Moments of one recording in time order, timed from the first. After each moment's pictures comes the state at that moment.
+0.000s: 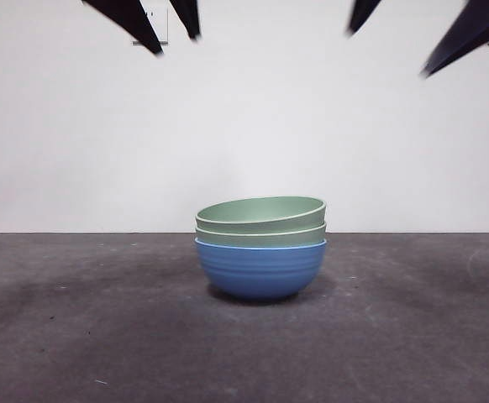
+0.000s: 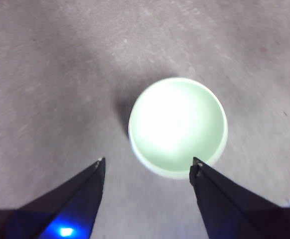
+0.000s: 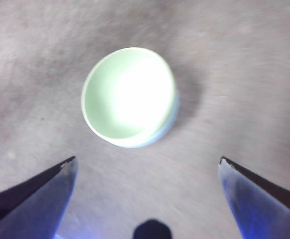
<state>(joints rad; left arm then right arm) -0.54 1.64 1.85 -1.16 0.10 -0.02 0.51 1.19 1.17 -0.79 -0.13 0.14</state>
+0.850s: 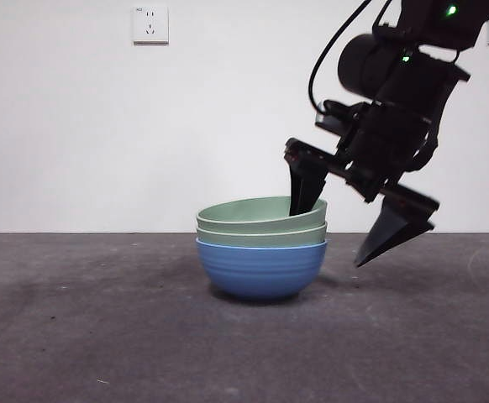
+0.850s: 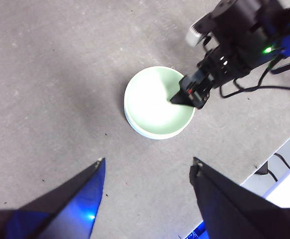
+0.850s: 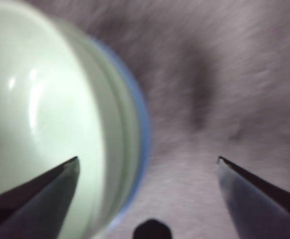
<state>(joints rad) -0.54 1.34 1.86 -1.34 0.10 -0.01 0.43 1.78 1.17 -0.46 -0.27 0.23</state>
